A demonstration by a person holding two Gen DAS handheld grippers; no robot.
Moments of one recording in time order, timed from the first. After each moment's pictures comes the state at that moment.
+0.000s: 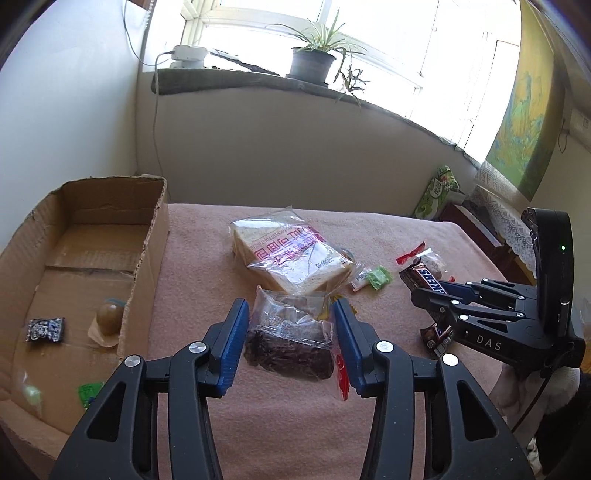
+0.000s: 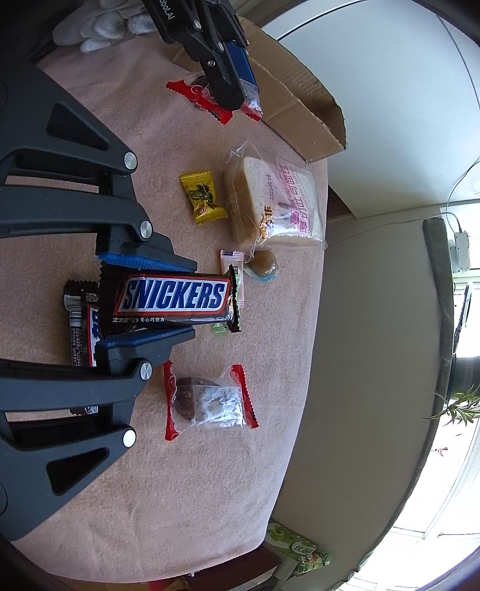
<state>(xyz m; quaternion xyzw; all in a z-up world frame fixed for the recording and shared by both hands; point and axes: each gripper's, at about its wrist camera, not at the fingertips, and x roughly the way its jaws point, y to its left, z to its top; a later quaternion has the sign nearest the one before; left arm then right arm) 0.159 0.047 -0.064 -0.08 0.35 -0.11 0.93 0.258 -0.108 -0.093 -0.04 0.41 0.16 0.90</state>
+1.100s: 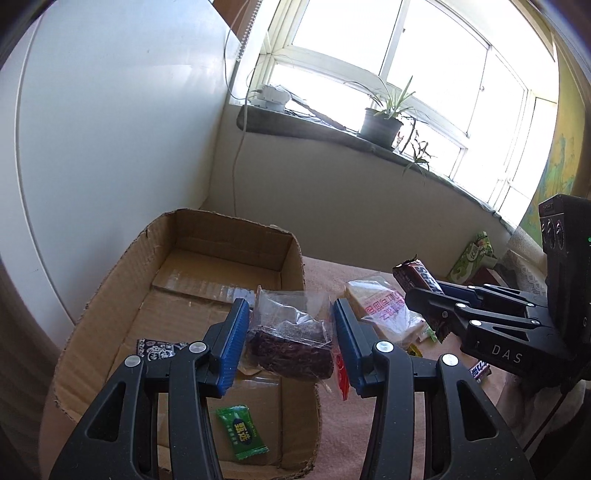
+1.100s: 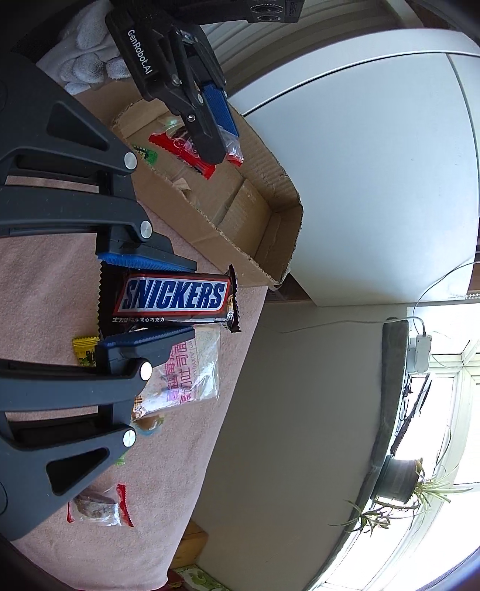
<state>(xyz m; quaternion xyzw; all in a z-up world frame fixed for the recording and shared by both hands) 0.134 0.151 -0.043 -0.14 0.28 -0.02 0.95 0.258 0.032 -0.031 -0.07 0.34 0.28 0.89</state>
